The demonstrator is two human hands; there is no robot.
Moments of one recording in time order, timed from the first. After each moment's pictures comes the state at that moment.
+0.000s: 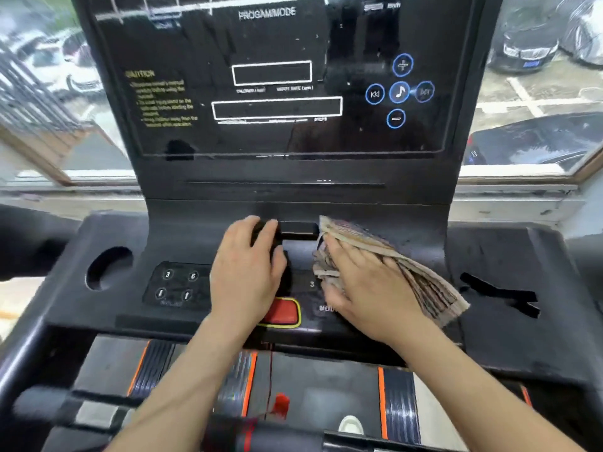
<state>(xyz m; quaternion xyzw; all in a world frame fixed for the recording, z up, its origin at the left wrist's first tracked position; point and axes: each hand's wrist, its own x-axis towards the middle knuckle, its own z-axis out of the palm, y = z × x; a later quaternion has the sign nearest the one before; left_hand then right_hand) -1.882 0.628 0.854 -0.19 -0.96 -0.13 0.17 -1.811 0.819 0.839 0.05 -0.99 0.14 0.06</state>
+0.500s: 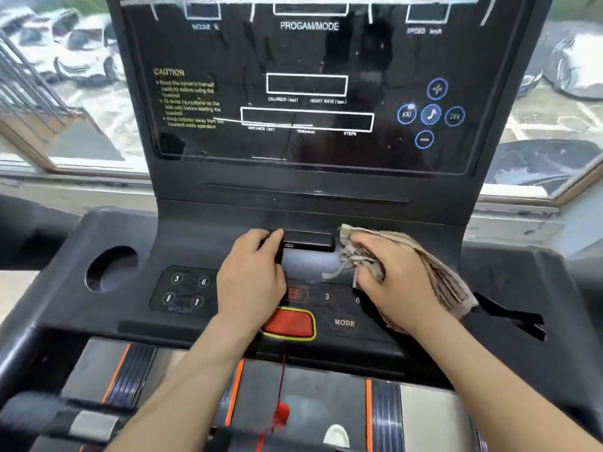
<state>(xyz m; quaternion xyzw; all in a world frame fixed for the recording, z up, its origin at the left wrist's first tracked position) -1.894 0.614 0.853 -0.15 -0.96 -0.18 0.12 -1.842 0.840 0.841 0.02 -0.94 0.28 0.18</state>
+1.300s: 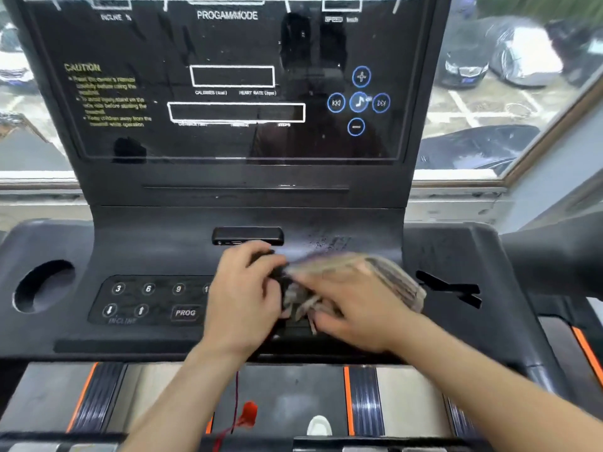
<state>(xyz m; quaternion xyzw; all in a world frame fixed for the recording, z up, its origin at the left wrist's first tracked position) -1.851 0.658 0.859 -0.22 -0.92 -0.30 0.12 -1.797 0.854 0.846 0.15 -0.97 0.18 -0.01</state>
